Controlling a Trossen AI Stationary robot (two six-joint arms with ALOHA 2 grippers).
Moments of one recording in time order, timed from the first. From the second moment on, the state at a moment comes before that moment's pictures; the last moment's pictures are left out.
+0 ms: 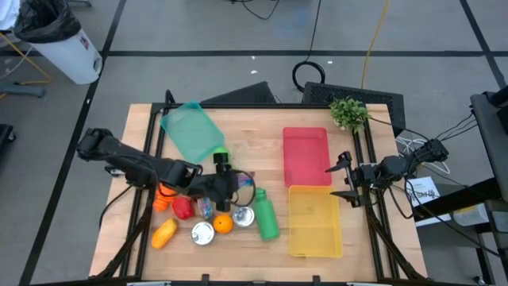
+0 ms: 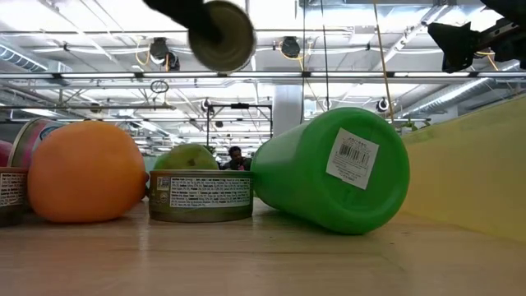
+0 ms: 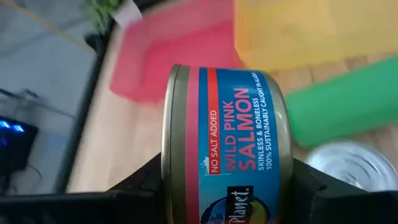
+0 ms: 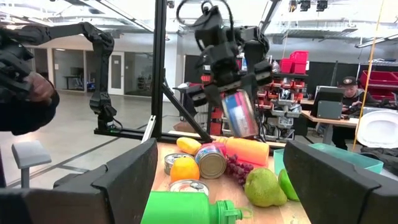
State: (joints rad) left arm -0.32 1.46 1.19 -0.51 -0.53 0.03; right arm 0.42 0.01 0.02 0.21 0.21 -0.10
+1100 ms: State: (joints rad) left arm -0.20 1.47 1.08 -0.01 -0.35 0.05; right arm 0.42 0.03 0.02 0.44 0.46 0.12
